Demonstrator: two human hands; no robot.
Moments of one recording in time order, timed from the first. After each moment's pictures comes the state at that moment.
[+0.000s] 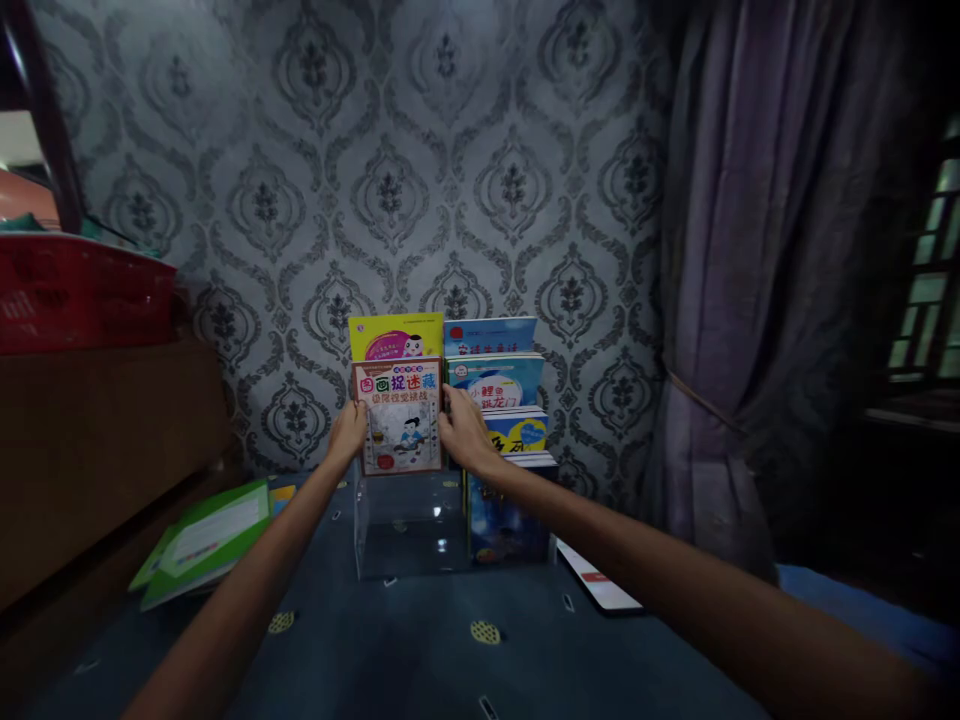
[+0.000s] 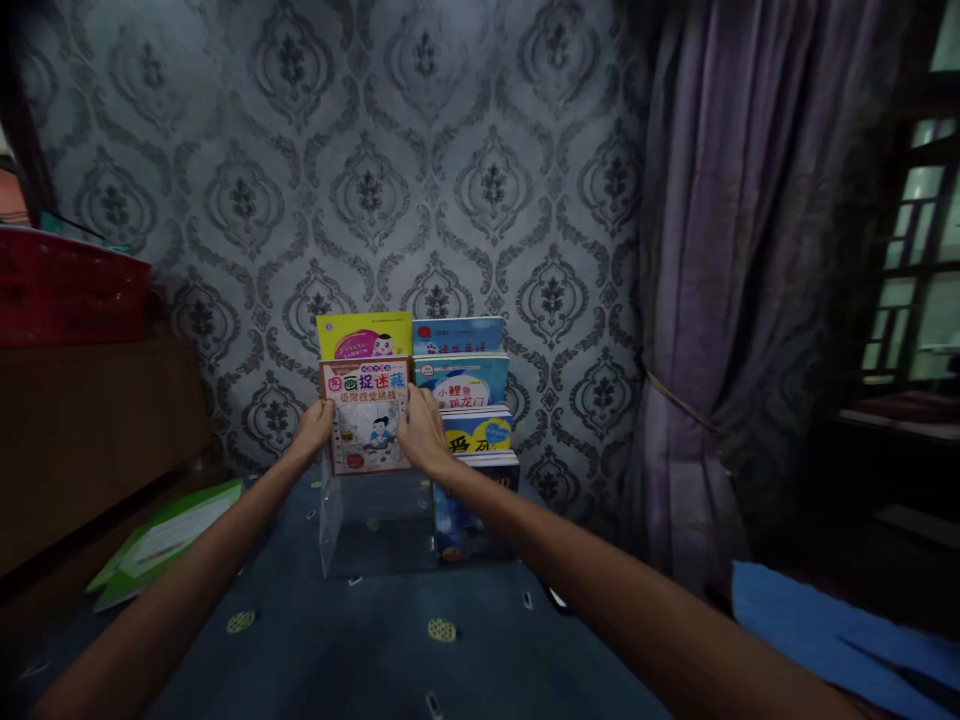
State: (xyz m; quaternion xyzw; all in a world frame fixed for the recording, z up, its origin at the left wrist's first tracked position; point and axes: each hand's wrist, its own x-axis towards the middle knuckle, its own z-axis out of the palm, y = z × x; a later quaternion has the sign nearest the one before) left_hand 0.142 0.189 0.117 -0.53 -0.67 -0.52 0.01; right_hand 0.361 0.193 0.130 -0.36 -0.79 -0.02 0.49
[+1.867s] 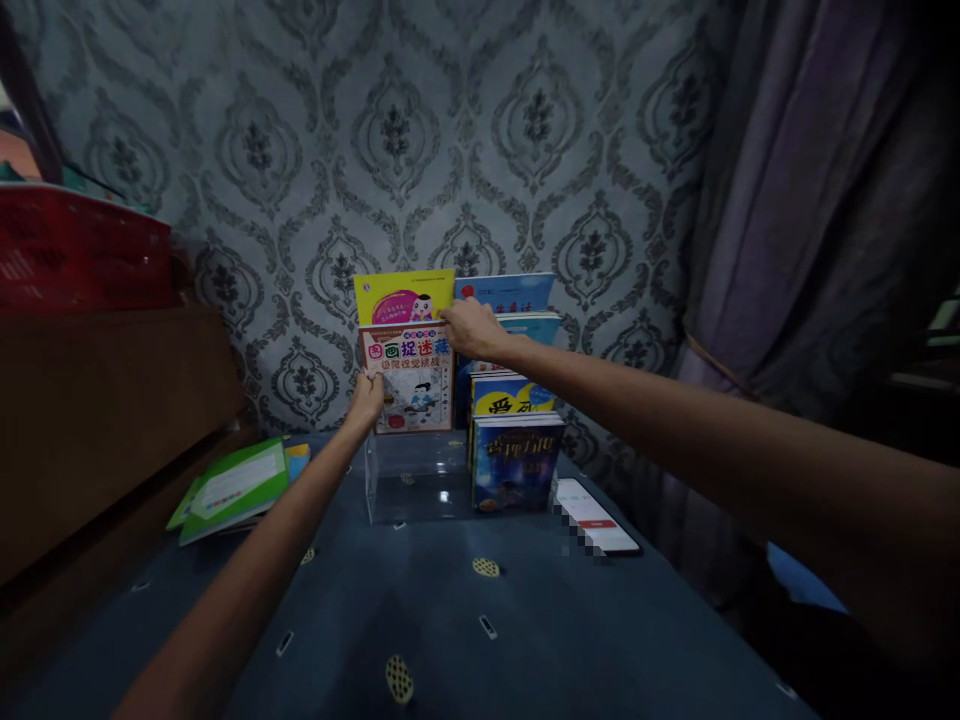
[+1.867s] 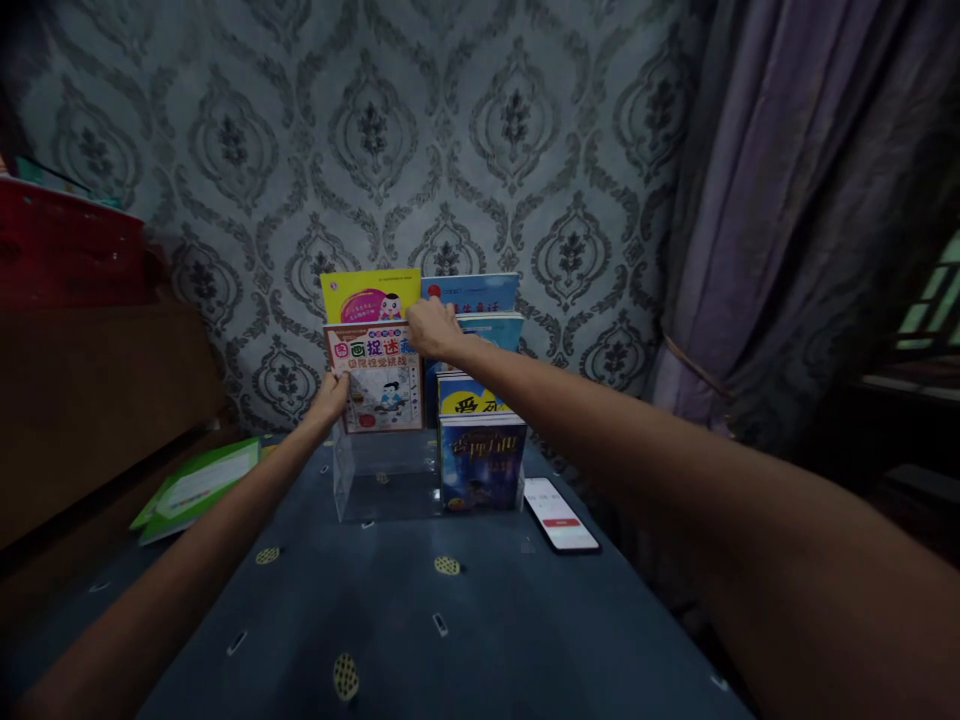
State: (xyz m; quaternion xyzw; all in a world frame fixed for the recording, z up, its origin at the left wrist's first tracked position) left_hand 0.158 0.184 0.105 -0.49 -0.67 -0.55 -0.06; right_hand 0.361 0.192 0.234 -0.45 -0.84 -0.21 0.21
